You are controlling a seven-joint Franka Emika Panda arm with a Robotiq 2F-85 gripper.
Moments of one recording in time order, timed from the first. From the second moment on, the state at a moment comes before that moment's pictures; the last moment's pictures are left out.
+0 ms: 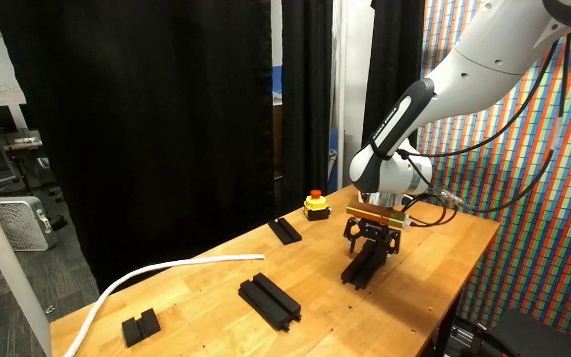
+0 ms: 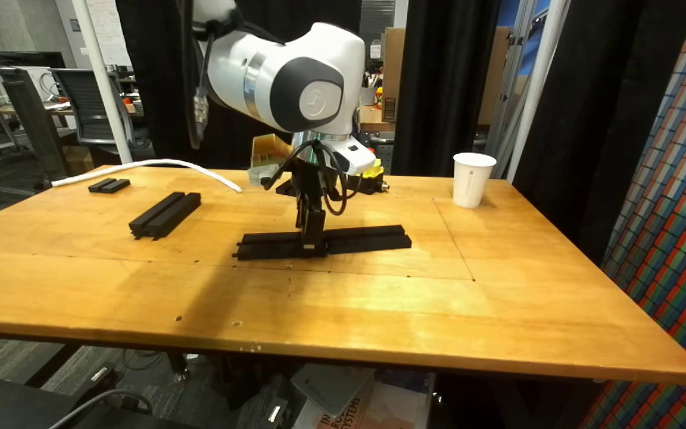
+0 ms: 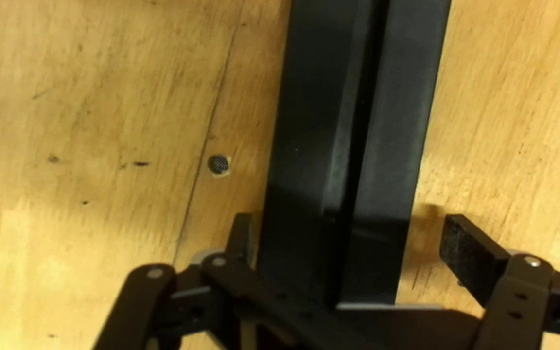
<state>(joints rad) -0.05 0.24 -0.07 -2.38 0.36 2.56 0.68</state>
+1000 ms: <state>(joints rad) -0.05 0.25 -0.07 -2.36 0.36 2.58 0.64</state>
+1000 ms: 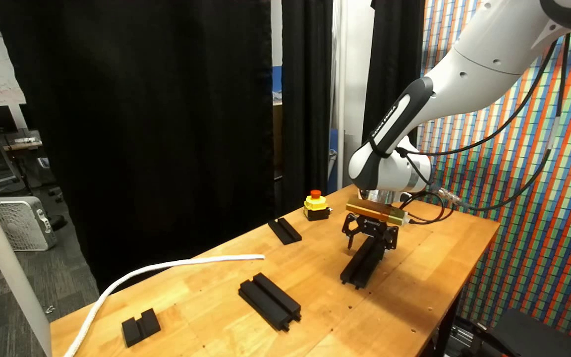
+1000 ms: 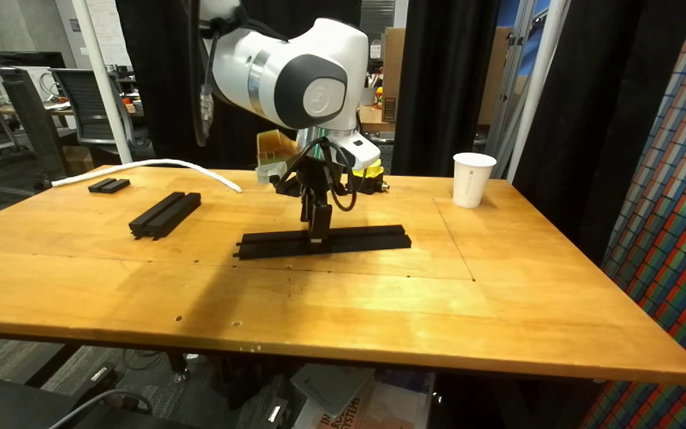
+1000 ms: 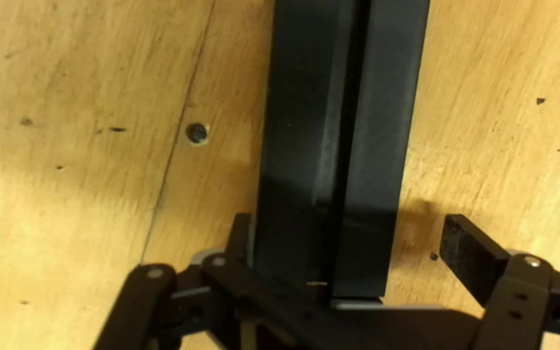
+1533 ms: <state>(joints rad) -0.03 0.17 -0.06 -2.35 0.33 2.42 0.65</state>
